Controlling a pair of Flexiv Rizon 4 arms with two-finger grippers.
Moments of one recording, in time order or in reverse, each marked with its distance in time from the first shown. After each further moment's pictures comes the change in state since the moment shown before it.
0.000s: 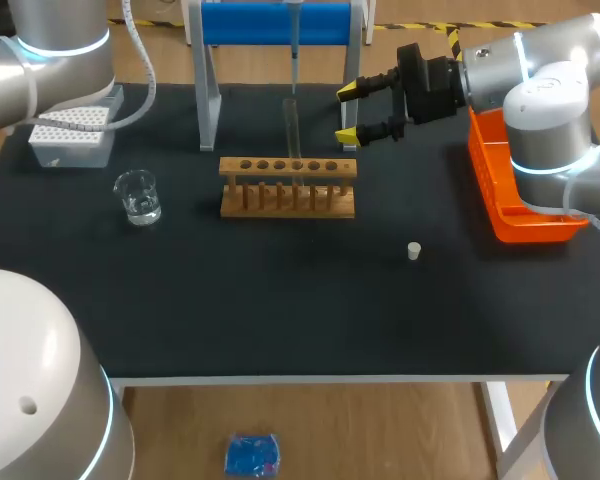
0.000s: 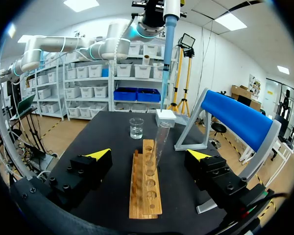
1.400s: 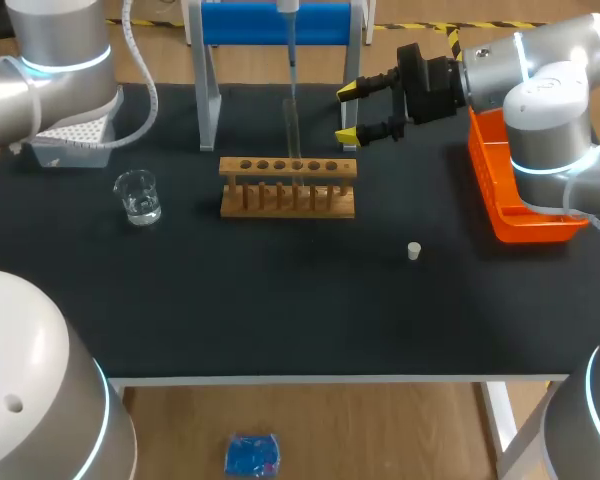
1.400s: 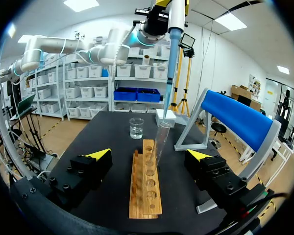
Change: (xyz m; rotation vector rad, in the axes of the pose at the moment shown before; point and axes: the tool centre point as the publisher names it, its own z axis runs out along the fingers) left arm -0.014 0.021 -0.008 0.048 -0.026 -0.029; right arm 0.000 0.000 0.000 0.000 0.000 0.000
